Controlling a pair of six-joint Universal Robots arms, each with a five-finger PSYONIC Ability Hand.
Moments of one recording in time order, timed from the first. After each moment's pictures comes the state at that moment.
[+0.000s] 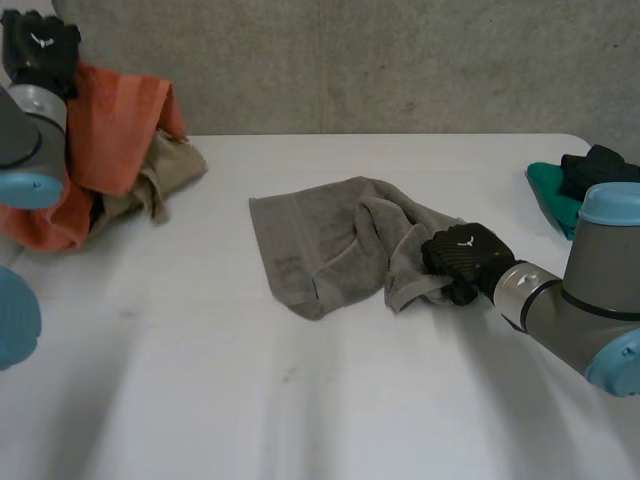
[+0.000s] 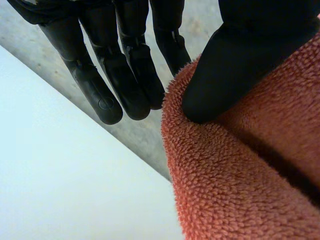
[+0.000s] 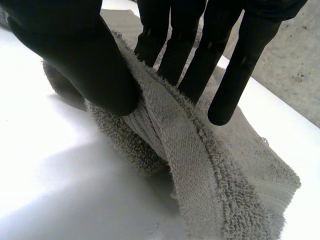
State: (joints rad) left arm 4.65 -2.76 -0.03 3.15 -1.51 3.71; right arm 1.85 -1.02 1.50 -0.07 1.21 2.68; left_hand 1.10 1.19 1.19 1.20 0.99; right_hand 1.12 1.18 1.18 1.19 0.99
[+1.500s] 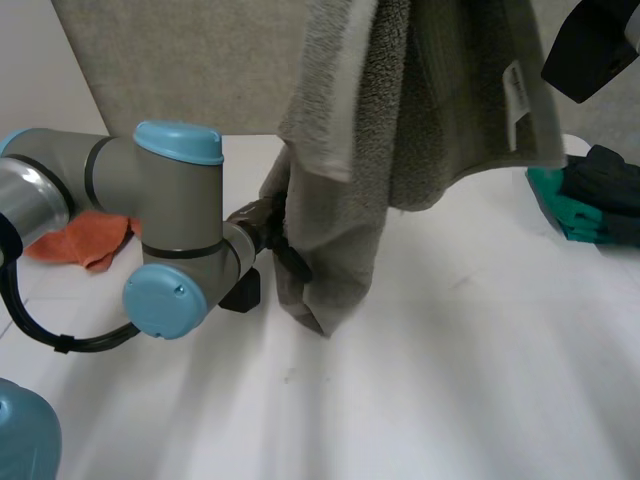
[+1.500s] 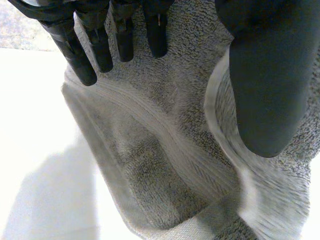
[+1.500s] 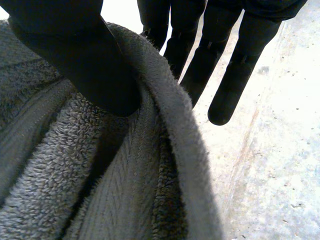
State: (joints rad) left arm 4.12 -2.38 -0.86 2.78 -1.64 2.75; right arm 2.09 -1.66 1.21 -0.05 1.29 3.22; left_hand 0.29 0.28 0.29 0.28 0.10; right_hand 1.12 1.18 1.19 1.19 0.99
